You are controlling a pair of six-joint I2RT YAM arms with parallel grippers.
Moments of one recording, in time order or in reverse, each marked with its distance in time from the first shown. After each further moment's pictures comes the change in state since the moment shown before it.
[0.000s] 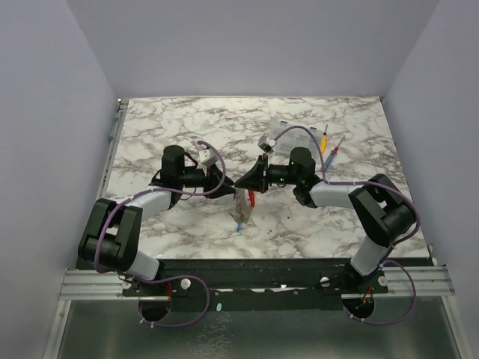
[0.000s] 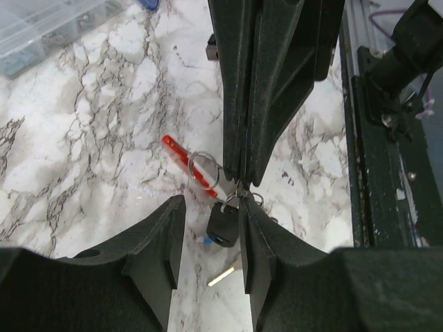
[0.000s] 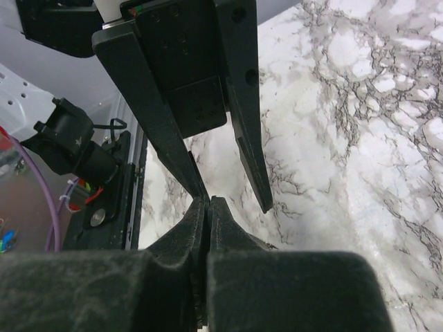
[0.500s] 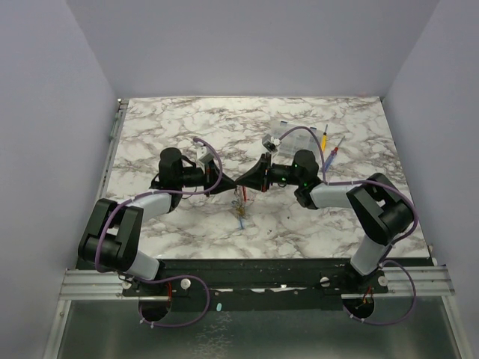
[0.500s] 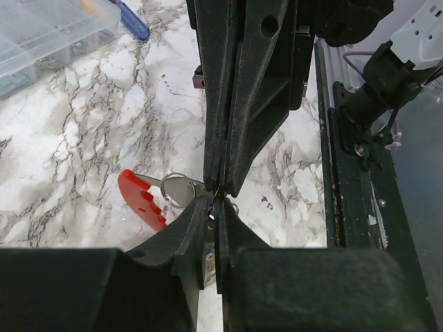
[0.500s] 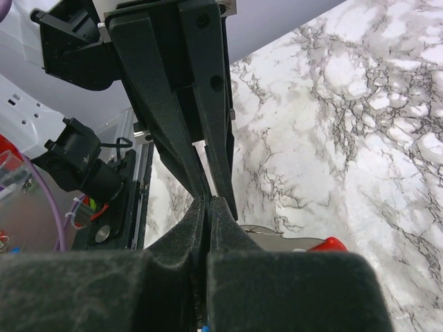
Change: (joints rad) left arm -0.010 0.000 -0.052 0.290 0.013 -0.279; right arm -0.001 0.018 -0.036 0.165 0.014 0.108
